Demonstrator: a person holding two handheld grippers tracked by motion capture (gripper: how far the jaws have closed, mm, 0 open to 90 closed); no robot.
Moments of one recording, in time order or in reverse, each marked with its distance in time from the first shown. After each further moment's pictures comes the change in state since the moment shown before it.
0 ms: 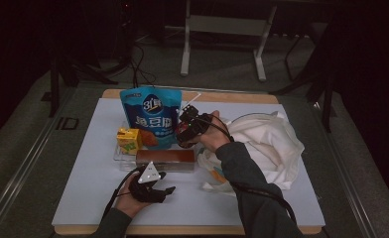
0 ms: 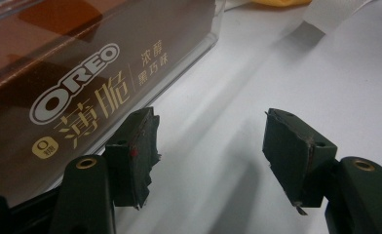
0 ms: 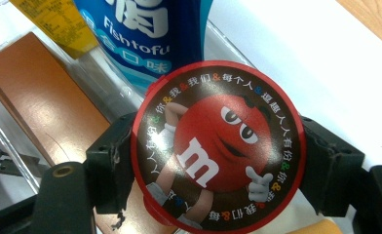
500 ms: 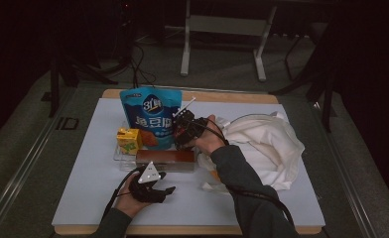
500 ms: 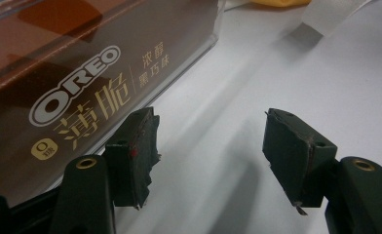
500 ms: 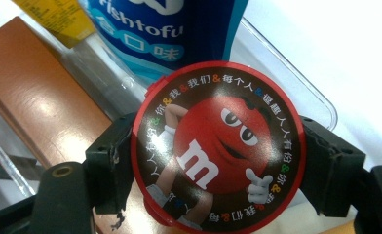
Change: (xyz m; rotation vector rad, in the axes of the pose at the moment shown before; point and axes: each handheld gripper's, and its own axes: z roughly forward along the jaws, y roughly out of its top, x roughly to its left) left arm 0.000 0.000 0.000 -0.001 0.000 0.000; right arm 0.010 -0.001 0.015 0.058 -0.008 0.030
